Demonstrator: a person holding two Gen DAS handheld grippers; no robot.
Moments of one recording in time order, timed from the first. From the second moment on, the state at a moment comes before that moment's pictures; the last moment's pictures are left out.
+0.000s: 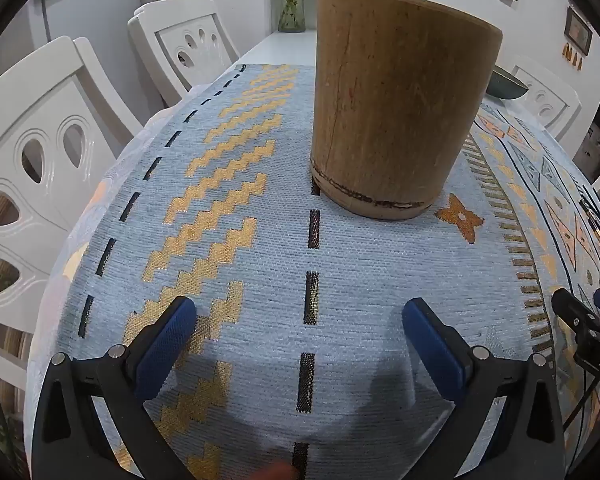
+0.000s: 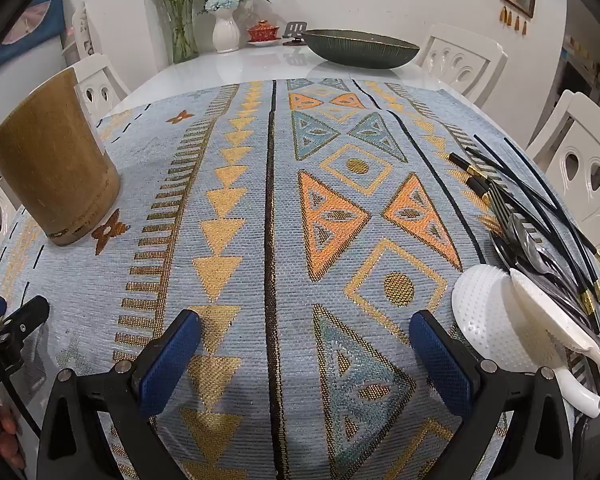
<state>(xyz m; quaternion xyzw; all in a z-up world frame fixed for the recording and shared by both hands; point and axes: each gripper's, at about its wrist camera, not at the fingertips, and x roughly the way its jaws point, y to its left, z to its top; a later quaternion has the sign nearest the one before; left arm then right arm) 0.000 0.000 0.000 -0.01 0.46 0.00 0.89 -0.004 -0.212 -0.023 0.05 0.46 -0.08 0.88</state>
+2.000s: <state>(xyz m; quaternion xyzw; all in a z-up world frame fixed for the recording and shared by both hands) -0.006 -0.005 0.003 -0.03 0.47 0.05 0.88 -0.026 -0.206 -0.021 0.05 0.46 -0.07 0.88</state>
